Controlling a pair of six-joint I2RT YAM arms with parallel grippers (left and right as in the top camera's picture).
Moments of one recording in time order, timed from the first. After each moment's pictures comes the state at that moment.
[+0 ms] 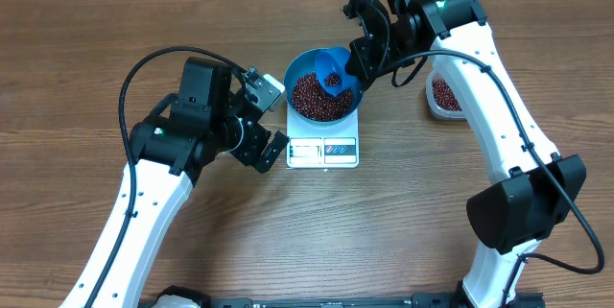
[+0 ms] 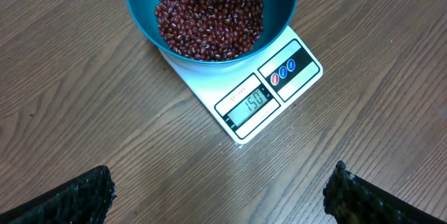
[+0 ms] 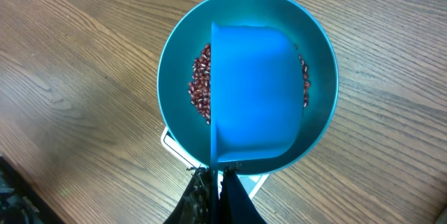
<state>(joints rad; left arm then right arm) -0.29 1.33 1.21 -0.89 0.27 0.33 0.33 1.99 2.04 -1.27 -0.38 -0.09</state>
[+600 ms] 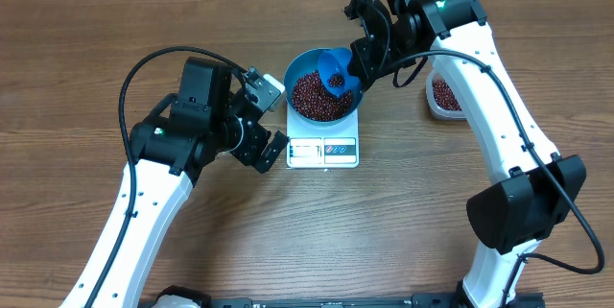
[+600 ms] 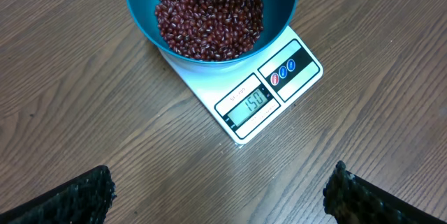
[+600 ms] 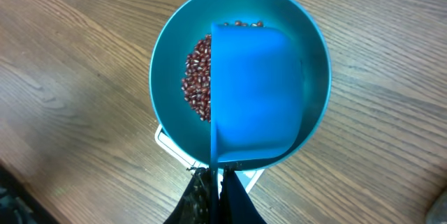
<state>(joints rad) -0.29 1.33 1.21 -0.89 0.27 0.33 0.33 1.98 2.04 -1.28 -0.36 -0.09</state>
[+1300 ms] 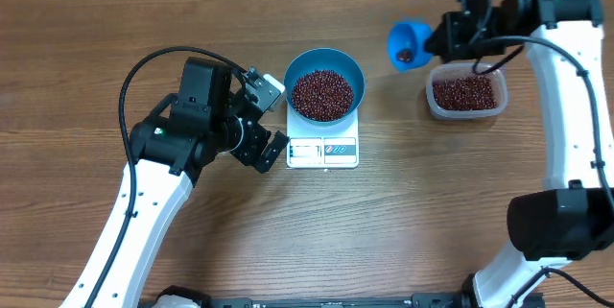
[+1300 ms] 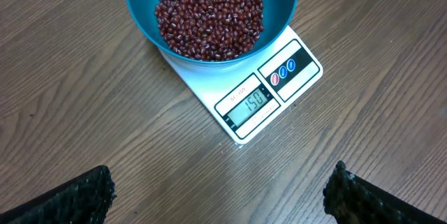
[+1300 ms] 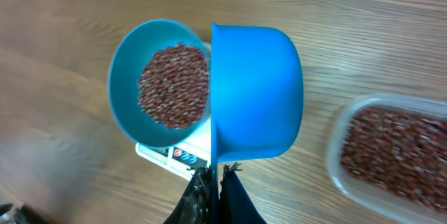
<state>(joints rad) -0.29 1.33 1.21 -0.89 0.27 0.33 0.01 1.89 2.05 -1.35 -0.45 -0.09</state>
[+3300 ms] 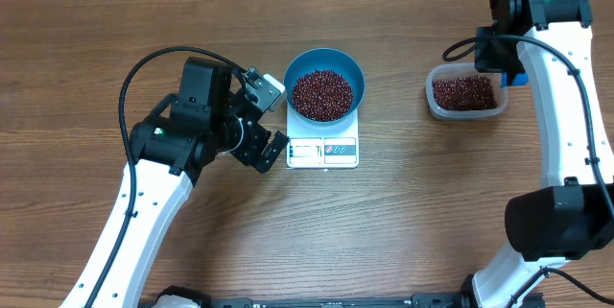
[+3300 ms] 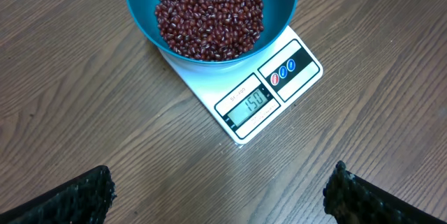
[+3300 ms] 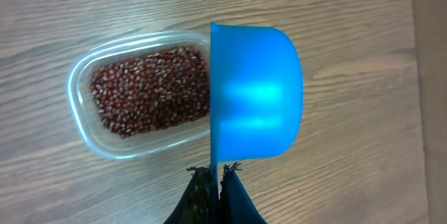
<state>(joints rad) -0.29 1.33 1.21 -0.89 0.27 0.33 0.03 1.89 2.00 -1.43 0.39 0.17</state>
